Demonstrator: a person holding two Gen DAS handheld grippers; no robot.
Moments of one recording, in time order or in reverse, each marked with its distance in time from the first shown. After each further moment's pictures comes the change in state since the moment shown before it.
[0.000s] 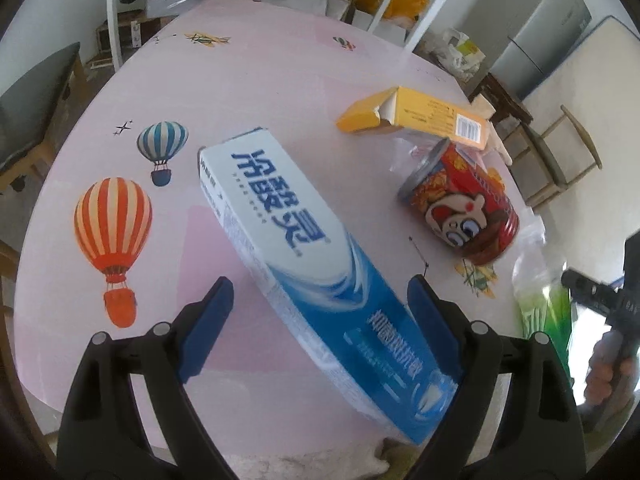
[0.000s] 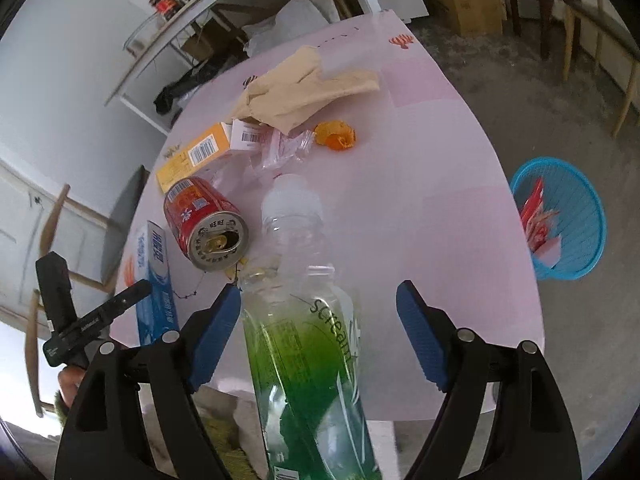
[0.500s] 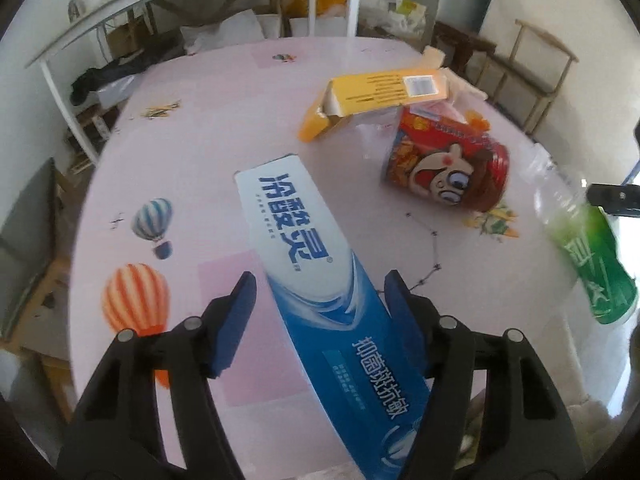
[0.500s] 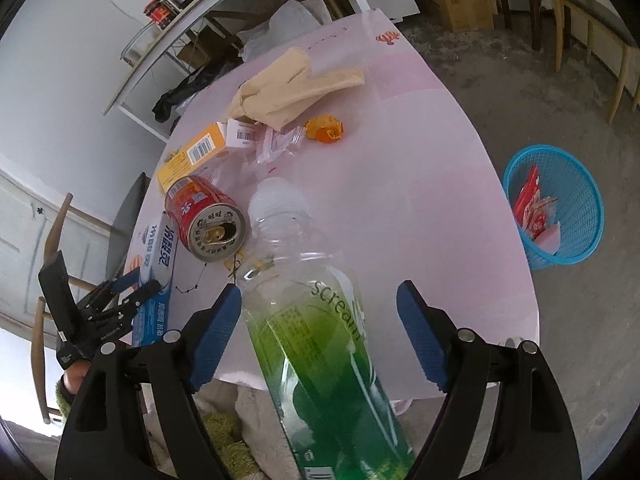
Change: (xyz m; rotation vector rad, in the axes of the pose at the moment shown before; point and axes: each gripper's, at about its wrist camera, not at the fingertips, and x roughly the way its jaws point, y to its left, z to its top) left arm -0.005 -0.028 -0.006 0.393 -0.030 0.117; right arm -0.007 -0.003 -0.013 0.026 -0.010 0.003
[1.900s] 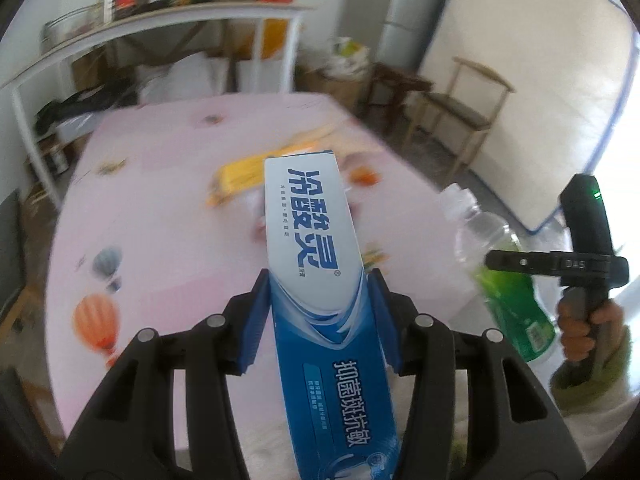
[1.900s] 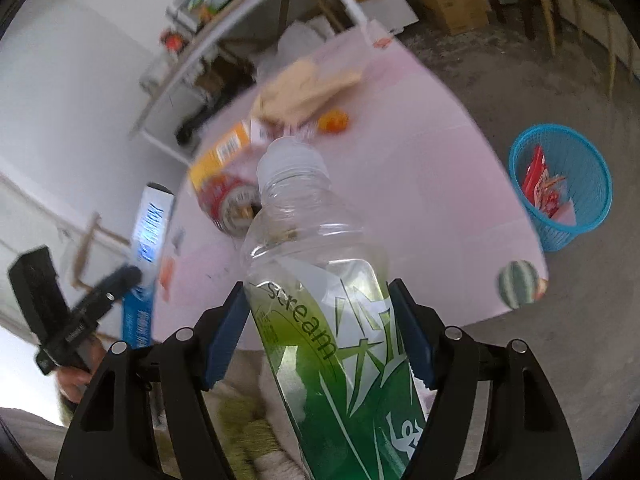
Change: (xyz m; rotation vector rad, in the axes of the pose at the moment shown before) left arm -0.079 -0.060 0.025 0.053 -0.169 -0.257; right arm -0.033 -0.020 -0.046 0.100 -0.111 0.136
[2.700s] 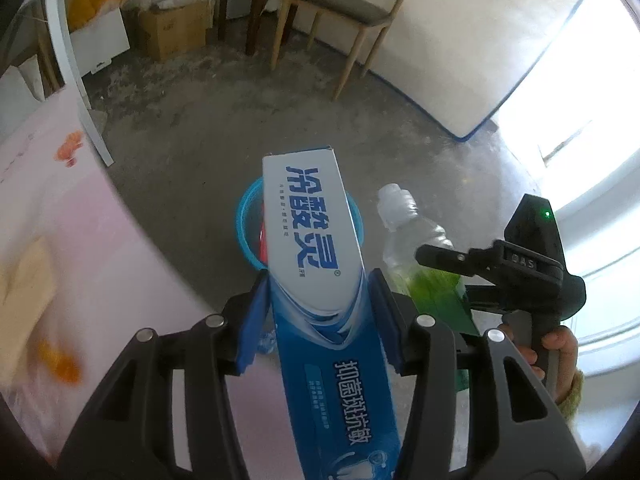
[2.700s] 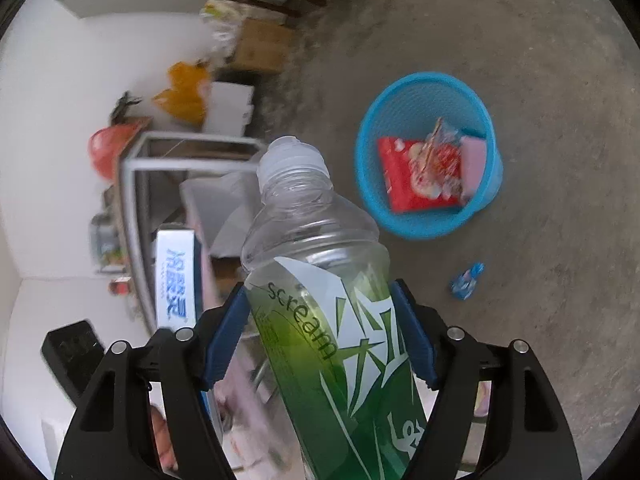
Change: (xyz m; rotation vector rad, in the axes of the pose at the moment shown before) left arm 0.302 -0.242 0.143 0.239 0.397 -0.285; right arm -0.024 -0.296 0.062 0.783 -0.202 0.074
